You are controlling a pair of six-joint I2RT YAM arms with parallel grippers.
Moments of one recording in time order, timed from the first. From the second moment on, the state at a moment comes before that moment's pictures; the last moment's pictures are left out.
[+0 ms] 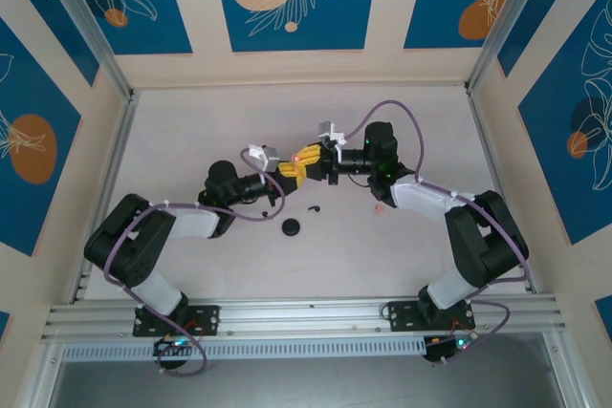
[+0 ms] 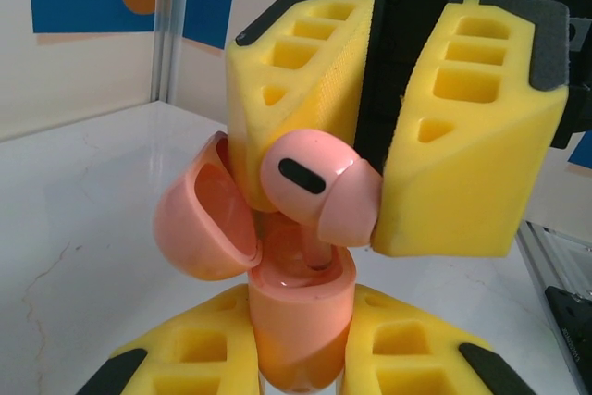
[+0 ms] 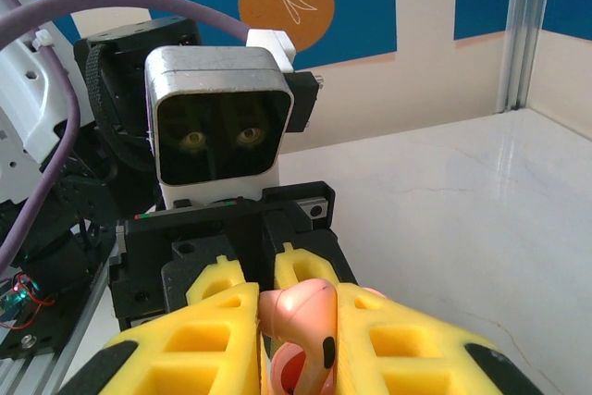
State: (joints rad) left arm -0.53 1.61 0.57 1.08 0.72 -0.26; right arm 0.47 1.56 0.84 0.59 -1.00 0.04
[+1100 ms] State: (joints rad) left arm -0.54 1.66 0.60 1.07 0.71 -0.25; right arm 0.39 1.55 0.83 0.46 -1.08 -0.02
